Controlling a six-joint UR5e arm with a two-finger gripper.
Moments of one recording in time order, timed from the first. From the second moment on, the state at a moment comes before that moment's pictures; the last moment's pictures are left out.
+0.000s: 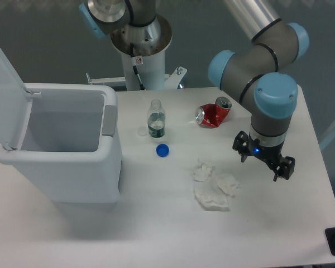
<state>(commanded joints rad) 2.66 -2.06 -1.40 -1.13 1.62 1.35</state>
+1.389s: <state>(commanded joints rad) 2.56 -2.17 -1.59 -0.88 1.46 1.19</state>
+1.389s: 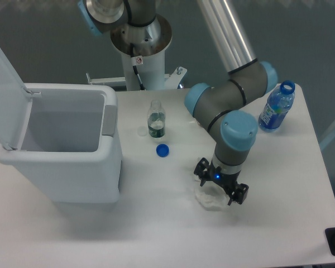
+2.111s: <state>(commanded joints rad) 2.55 -2.20 -1.58 -0.87 1.46 1.14</state>
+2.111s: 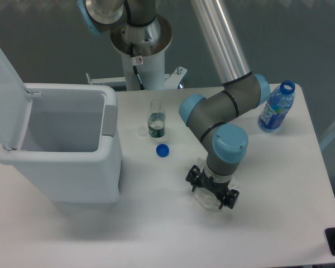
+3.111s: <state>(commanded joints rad) 2.59 -2.10 -1.51 -0.91 1.47 1.14</state>
